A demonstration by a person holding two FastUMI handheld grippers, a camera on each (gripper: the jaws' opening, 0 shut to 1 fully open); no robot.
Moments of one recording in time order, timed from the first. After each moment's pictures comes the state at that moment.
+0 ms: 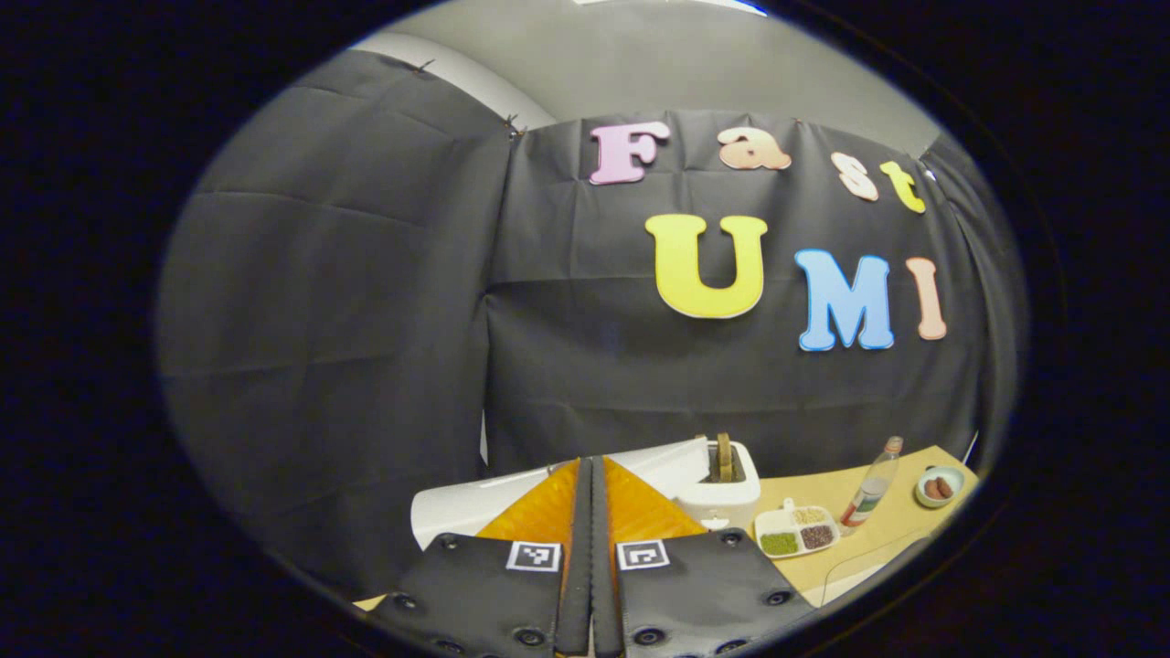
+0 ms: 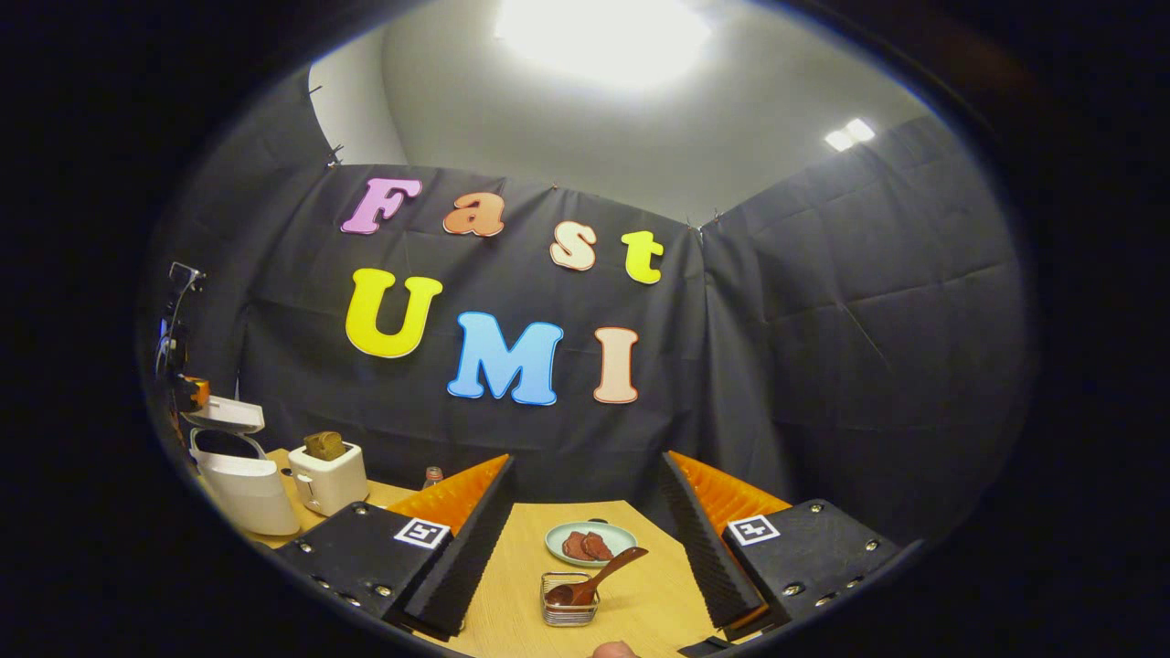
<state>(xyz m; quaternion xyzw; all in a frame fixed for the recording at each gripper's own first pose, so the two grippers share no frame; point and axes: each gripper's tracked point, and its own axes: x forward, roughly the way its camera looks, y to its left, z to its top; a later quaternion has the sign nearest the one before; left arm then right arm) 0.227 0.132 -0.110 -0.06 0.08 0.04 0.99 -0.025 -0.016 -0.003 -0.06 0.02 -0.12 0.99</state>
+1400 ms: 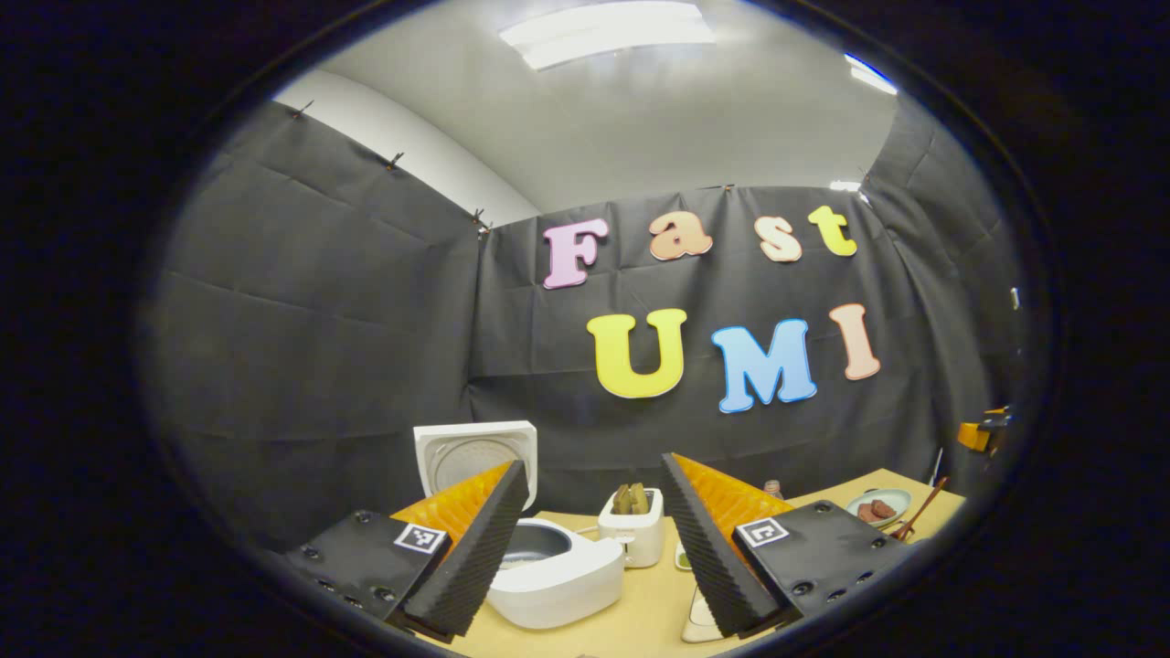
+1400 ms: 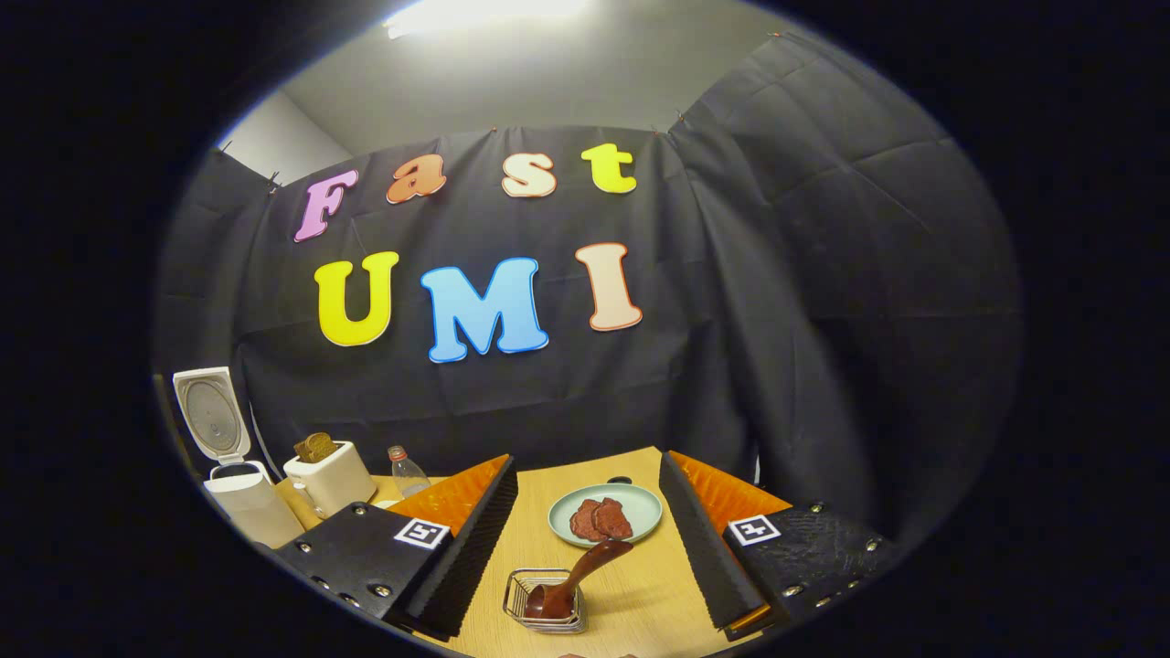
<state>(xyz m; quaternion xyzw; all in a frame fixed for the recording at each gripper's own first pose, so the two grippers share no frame) 0.029 0.012 0.032 -0.01 -0.01 0.02 1.00 0.071 -0.123 -0.126 0.09 0.13 -0.07 0.99</state>
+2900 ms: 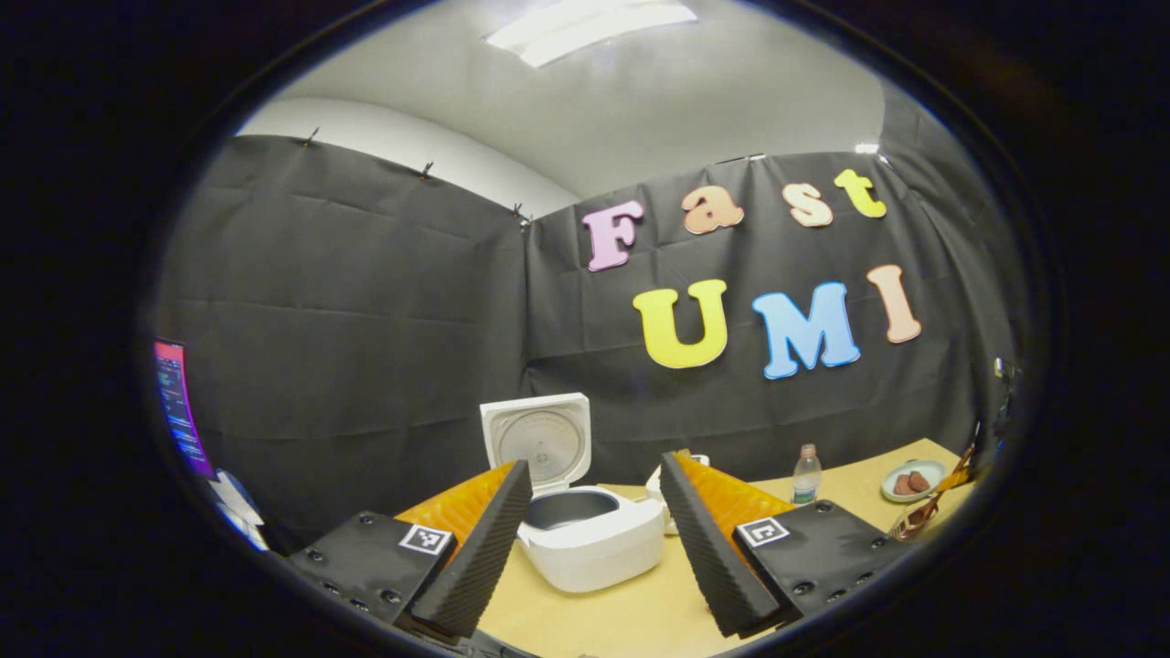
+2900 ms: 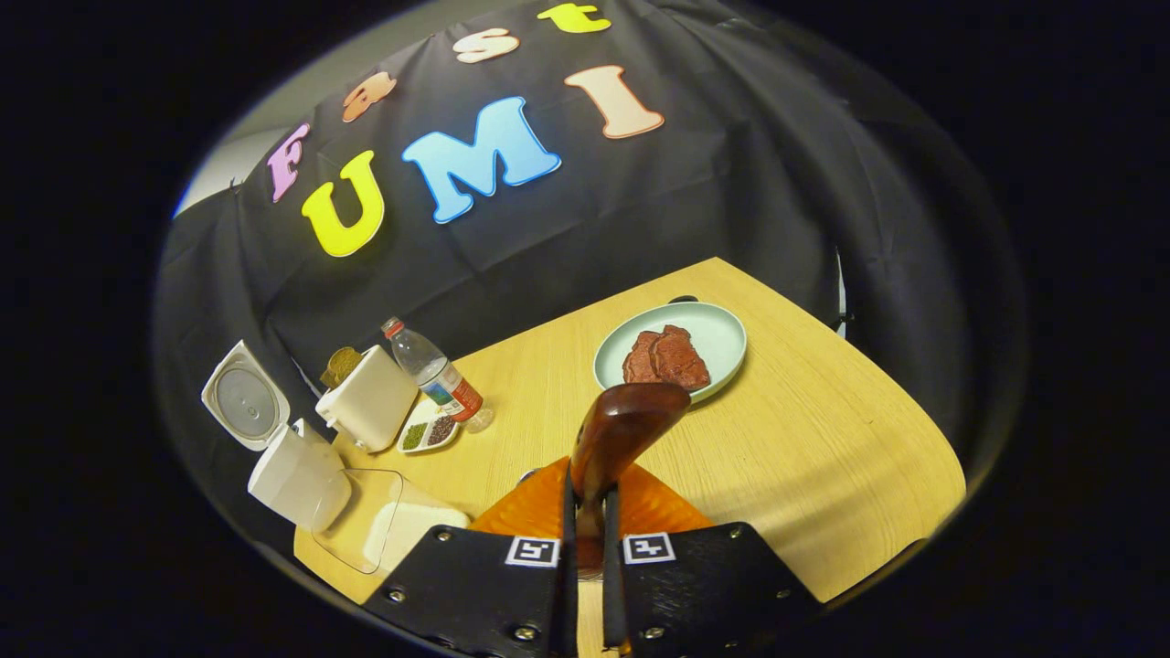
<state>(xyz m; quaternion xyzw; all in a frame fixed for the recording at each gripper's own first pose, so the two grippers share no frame) -0.037 0.013 0.015 0.02 0.02 0.11 0.99 0.081 -0.083 -0.278 0.19 0.35 0.04 0.92</state>
